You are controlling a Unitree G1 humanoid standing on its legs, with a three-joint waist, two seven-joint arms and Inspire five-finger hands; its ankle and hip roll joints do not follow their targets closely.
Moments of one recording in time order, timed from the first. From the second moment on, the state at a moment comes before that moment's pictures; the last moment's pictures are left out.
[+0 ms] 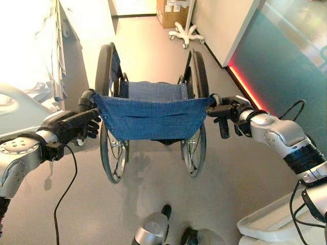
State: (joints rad) left arm -0.17 1.18 0.11 0.01 -0.84 0.58 -0.09; right arm -0.88 -0.79 0.54 0.23 0.79 0.61 -0.17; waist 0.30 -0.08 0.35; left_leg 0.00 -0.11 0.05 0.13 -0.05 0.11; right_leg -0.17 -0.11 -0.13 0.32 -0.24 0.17
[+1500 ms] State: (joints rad) left arm -0.13 1.10 0.16 -0.02 -0.83 0.59 -0.12; right arm -0.83 -0.80 0.51 0.20 0.77 0.63 -0.15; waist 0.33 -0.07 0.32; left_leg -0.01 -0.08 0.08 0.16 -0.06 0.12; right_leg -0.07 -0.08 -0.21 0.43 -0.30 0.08
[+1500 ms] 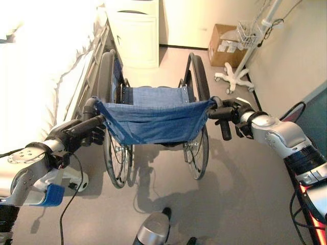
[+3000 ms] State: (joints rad) left arm -0.23 1.07 0.08 0.06 -0.78 0.57 -0.16; right arm -0.84 -0.88 0.52 0.17 0.76 0.67 -0.14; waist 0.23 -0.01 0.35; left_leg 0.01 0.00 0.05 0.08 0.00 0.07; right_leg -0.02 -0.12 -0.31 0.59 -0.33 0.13
